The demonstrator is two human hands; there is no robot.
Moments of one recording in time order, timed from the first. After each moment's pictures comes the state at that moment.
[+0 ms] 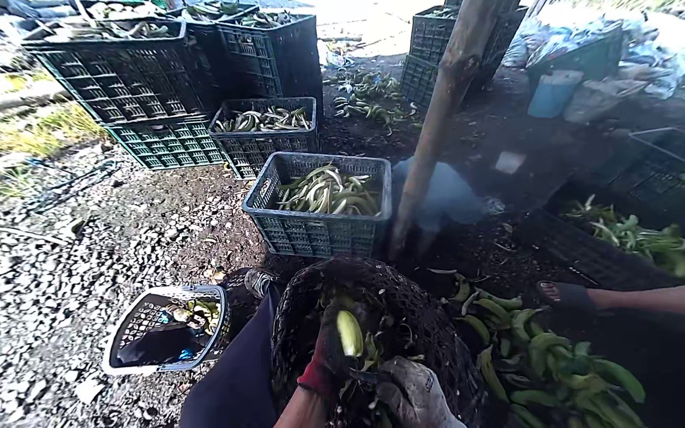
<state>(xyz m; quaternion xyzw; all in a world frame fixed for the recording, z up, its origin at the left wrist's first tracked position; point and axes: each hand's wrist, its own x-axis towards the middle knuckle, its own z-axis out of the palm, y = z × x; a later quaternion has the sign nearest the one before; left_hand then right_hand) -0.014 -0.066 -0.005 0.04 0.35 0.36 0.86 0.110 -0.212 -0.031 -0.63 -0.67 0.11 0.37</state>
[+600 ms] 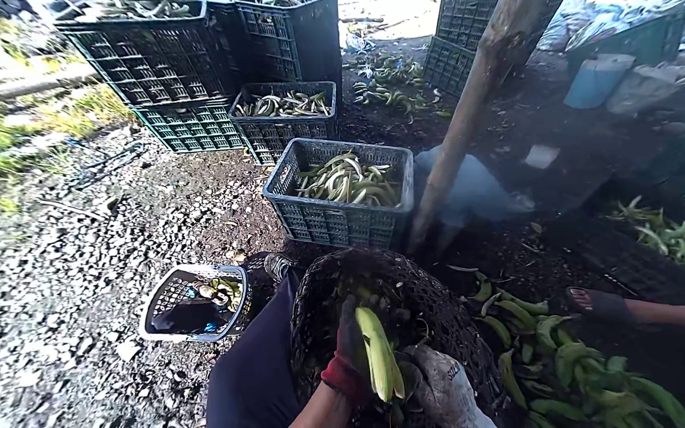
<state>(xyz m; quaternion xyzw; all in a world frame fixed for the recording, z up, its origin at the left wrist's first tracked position) -0.012 -0.086 0.003 0.09 0.34 0.39 0.85 0.115 -0.208 -0.016 -0.67 -0.66 0.07 0.33</state>
